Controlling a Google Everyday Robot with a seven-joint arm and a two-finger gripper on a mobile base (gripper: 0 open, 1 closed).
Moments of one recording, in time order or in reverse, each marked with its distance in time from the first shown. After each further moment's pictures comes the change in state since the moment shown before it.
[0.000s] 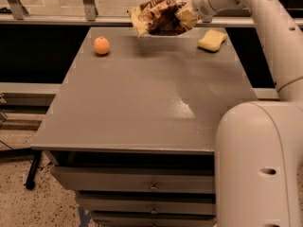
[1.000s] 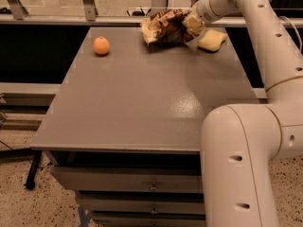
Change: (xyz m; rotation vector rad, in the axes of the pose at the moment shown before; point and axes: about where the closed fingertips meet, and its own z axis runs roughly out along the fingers) arm 0.048 -0.010 0.015 -0.001 0.128 0.026
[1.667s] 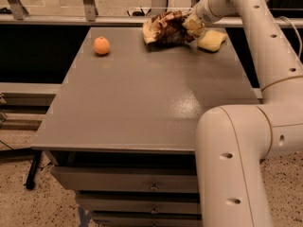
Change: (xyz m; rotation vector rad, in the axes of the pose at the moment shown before) arm 0.008 0.005 0.005 -0.022 0.047 -0.010
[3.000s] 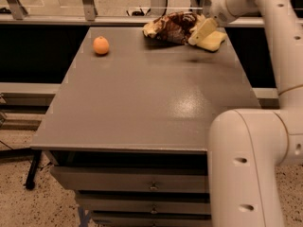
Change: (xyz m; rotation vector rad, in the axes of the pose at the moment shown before) arm 0.021 0.004 -0.041 -0.049 -0.011 0.067
